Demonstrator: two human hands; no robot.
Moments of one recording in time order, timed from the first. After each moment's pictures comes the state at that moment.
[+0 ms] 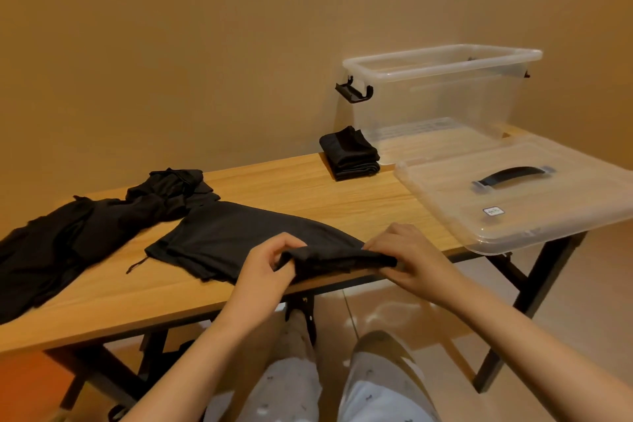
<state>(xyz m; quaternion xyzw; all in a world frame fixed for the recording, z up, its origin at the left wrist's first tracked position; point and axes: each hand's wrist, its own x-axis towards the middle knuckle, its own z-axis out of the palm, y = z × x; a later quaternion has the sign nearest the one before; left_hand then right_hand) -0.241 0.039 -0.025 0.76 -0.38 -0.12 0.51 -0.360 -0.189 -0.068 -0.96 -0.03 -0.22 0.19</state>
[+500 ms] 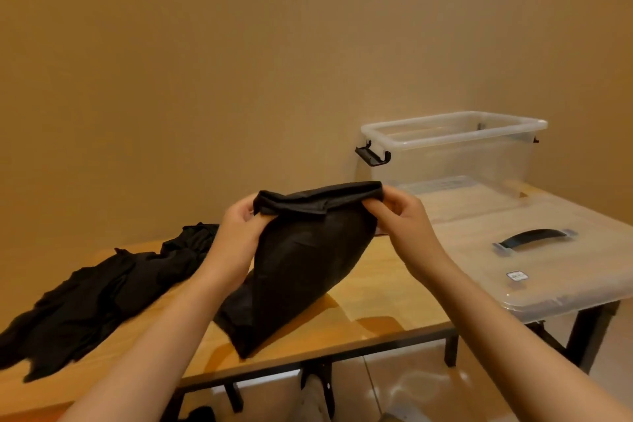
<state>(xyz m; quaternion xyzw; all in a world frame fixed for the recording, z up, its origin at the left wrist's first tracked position) -0.191 0.044 0.094 0.66 -0.34 -0.09 0.67 -0.307 -0.144 0.067 -0.72 0.02 -0.37 0.59</state>
